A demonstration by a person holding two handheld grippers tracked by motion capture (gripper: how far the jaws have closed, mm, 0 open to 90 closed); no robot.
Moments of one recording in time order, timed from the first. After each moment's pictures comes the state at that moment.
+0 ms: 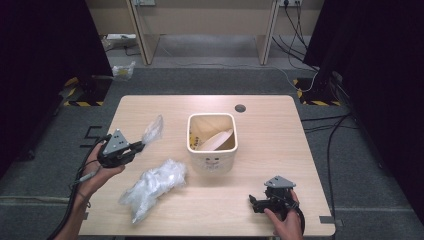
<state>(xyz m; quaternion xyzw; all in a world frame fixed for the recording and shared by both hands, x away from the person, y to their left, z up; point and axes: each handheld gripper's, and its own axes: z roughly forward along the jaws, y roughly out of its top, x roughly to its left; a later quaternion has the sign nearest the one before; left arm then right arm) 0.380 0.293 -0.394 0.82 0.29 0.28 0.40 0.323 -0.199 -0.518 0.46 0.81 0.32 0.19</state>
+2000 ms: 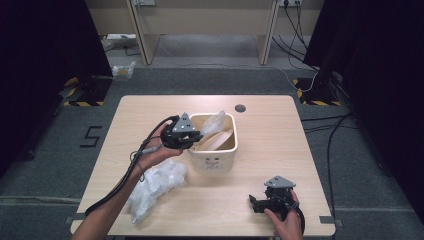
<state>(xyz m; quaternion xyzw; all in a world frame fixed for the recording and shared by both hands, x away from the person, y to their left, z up) 0.434 0.137 -0.371 0.87 0.20 0.20 0.40 0.323 -0.199 -0.518 0.45 0.81 0.32 0.19</state>
